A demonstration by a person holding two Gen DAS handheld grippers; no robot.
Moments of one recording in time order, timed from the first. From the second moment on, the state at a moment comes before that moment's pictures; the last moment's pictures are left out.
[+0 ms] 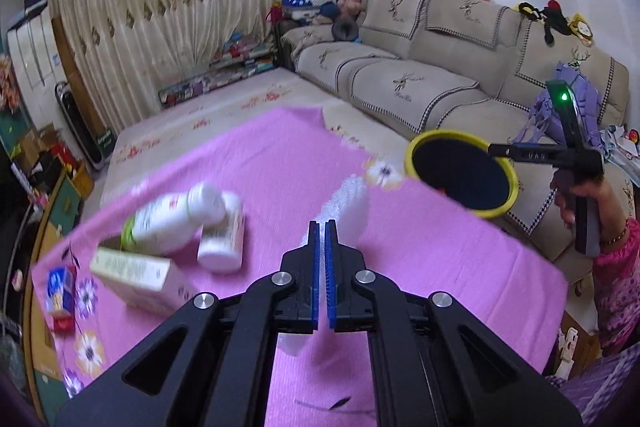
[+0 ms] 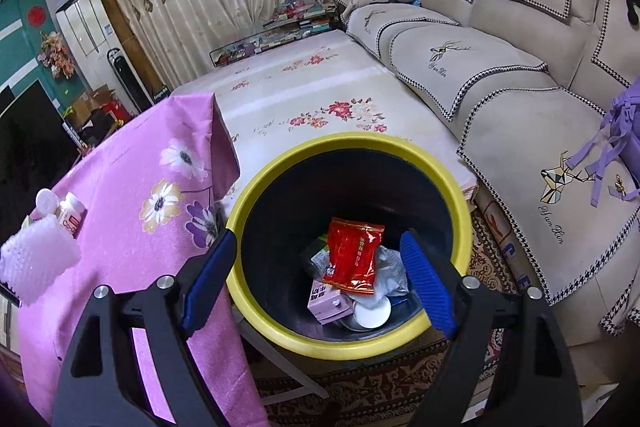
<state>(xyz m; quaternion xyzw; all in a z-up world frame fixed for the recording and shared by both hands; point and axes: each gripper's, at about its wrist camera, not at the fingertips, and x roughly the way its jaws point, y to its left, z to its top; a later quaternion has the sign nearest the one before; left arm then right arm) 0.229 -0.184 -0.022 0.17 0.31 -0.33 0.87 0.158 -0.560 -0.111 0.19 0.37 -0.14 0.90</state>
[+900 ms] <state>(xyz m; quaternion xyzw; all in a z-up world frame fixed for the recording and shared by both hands) 0.264 -0.481 -0.054 0.20 0.33 -0.46 0.80 0.062 -0.651 -0.097 0.22 0.32 -0.21 0.90</state>
